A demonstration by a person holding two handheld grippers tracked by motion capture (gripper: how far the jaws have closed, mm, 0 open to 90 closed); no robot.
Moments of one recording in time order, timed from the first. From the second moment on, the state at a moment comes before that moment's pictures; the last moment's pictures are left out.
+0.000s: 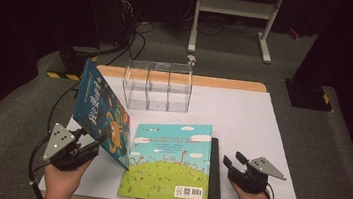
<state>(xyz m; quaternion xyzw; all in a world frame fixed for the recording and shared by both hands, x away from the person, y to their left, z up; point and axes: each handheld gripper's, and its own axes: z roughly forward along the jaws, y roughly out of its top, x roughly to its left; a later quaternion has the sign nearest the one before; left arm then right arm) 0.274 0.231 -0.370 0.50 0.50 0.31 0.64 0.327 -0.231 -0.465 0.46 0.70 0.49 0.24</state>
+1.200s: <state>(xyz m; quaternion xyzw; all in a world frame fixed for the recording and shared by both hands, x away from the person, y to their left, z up) 0.271 0.249 -0.371 0.50 0.50 0.32 0.63 0.328 -0.230 -0.471 0.47 0.69 0.50 0.21</state>
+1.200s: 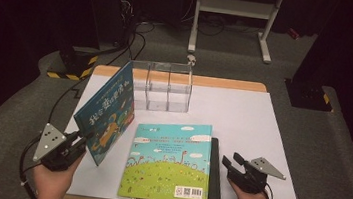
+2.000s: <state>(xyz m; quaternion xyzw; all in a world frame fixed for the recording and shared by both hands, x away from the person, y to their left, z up) 0.271 0.248 -0.373 0.51 0.48 0.33 0.63 0.328 -0.231 -0.475 0.48 0.69 0.50 0.20</state>
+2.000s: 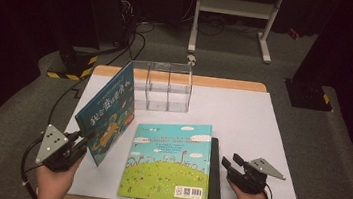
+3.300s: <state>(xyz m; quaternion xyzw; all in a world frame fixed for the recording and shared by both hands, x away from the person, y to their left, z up) 0.321 0.252 -0.352 0.50 0.48 0.30 0.65 0.331 -0.231 -0.480 0.48 0.70 0.49 0.19</state>
